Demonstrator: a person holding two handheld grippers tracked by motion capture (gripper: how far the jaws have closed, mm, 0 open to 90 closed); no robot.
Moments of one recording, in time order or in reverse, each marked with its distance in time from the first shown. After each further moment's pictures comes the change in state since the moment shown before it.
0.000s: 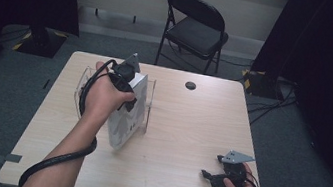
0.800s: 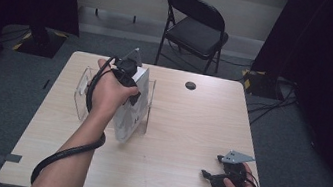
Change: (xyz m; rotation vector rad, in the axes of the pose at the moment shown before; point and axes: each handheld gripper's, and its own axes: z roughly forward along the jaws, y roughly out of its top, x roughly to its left) left arm 0.003 0.016 0.005 -0.035 0.009 -0.050; right arm 0.000 0.000 0.000 0.000 0.000 0.000
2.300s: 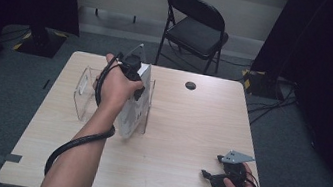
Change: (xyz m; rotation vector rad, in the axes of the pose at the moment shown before) left arm 0.001 0.024 0.013 0.007 0.025 -0.053; right arm 0.000 0.000 0.000 0.000 0.000 -0.001
